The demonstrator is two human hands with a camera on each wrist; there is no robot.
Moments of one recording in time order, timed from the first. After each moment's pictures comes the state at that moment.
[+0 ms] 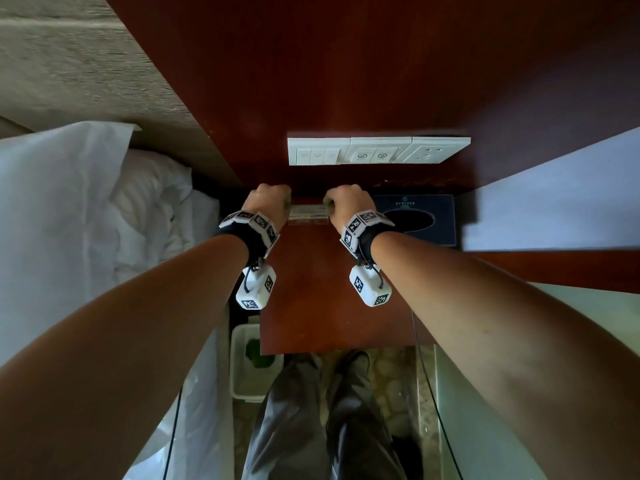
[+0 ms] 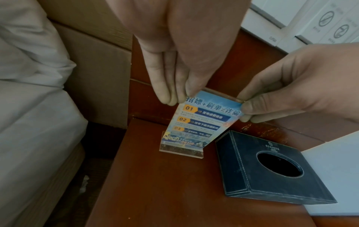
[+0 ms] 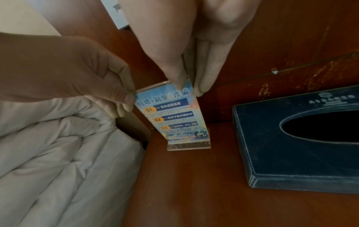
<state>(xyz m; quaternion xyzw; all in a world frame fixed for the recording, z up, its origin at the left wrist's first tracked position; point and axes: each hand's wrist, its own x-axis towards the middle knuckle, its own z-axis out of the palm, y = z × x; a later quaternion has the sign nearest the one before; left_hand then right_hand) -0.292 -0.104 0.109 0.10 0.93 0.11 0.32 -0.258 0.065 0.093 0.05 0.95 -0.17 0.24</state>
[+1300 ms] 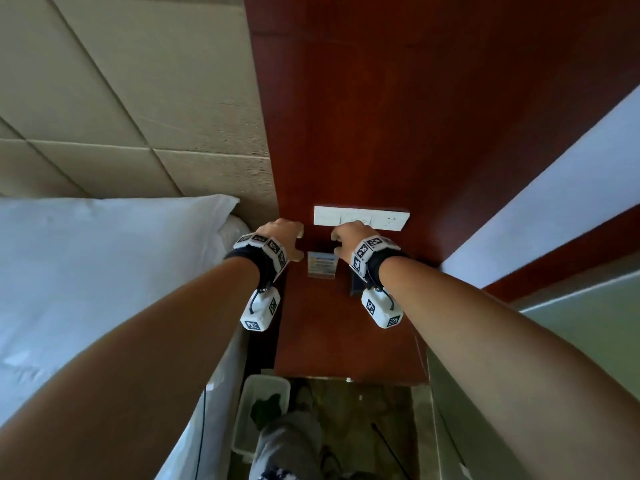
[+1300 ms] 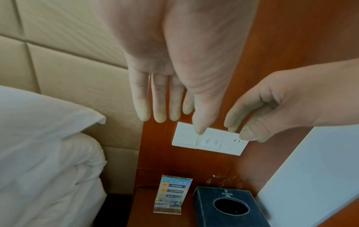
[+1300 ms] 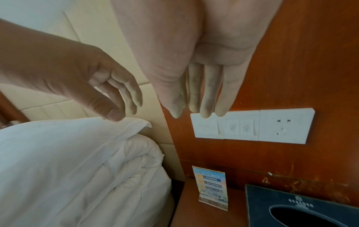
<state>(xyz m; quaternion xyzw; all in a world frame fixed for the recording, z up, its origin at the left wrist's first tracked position) -0.178 -0.141 0.350 0.14 0.96 0.05 0.25 -0.153 0.044 0.351 -0.04 0.97 -0.11 0.22</state>
